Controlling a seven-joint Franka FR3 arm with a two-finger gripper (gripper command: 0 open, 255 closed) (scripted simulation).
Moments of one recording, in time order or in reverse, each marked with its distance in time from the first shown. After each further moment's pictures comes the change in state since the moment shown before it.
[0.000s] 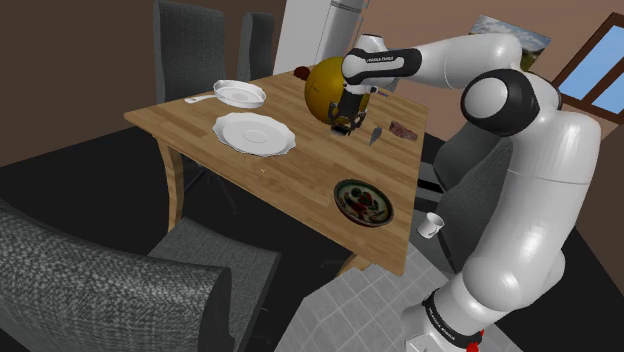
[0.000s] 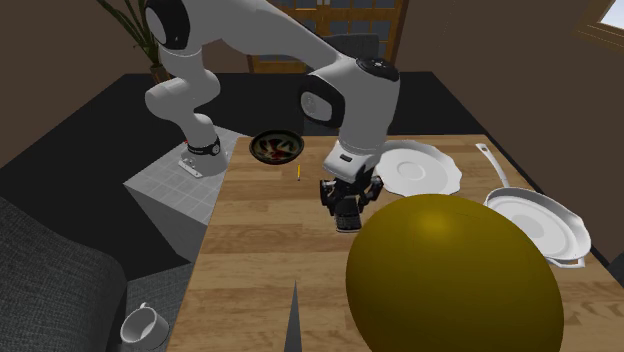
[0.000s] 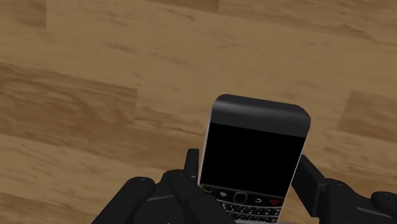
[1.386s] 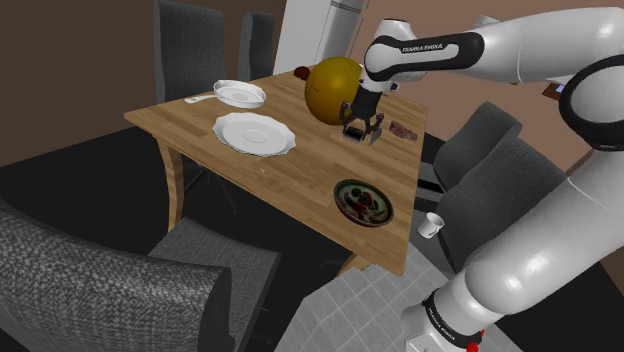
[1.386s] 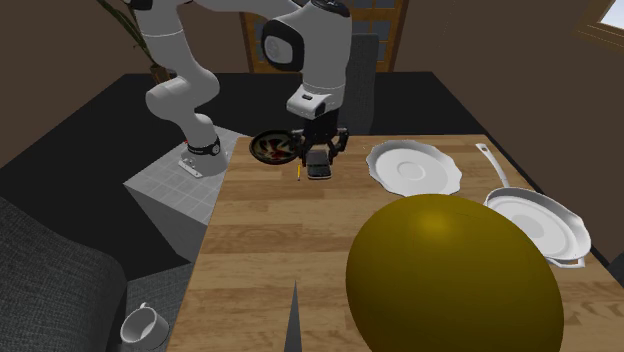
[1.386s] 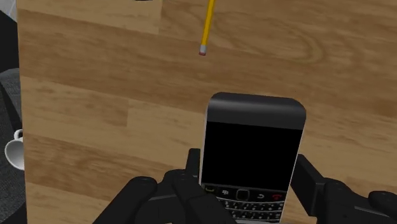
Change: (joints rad) arm 0.053 -0.426 0.032 -0.438 -0.012 0.005 0.087
